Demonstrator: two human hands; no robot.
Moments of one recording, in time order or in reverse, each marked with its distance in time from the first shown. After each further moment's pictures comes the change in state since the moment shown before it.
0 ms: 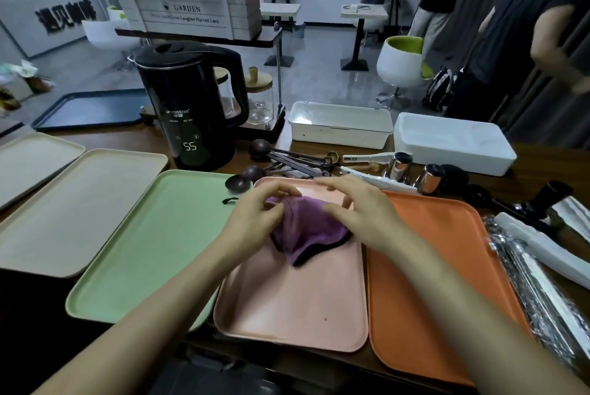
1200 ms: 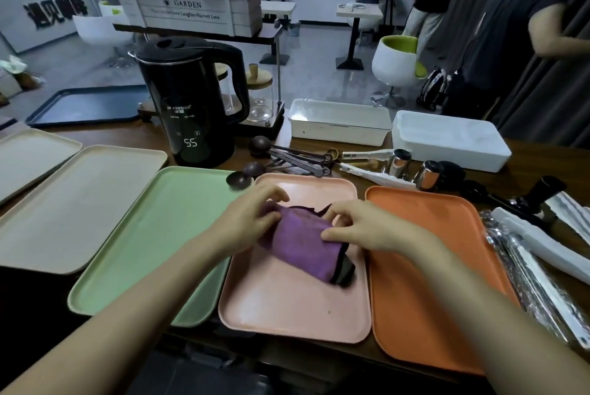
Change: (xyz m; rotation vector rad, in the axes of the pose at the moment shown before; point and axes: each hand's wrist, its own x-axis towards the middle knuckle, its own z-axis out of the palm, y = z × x) left_hand 0.005 -0.031 -0.022 0.339 -0.180 0.115; right_hand -0.006 -0.005 -0.003 0.014 -0.421 0.166
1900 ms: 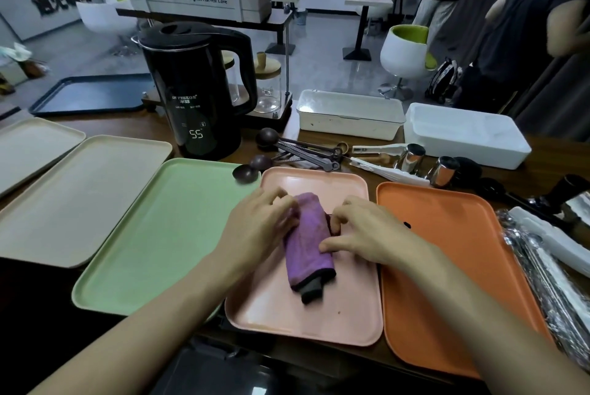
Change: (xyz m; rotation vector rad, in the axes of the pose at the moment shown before) left_hand -0.016 0.000 0.023 0.461 0.233 0.172; right_hand 0.007 -0.002 0.023 -0.265 0.091 0.047
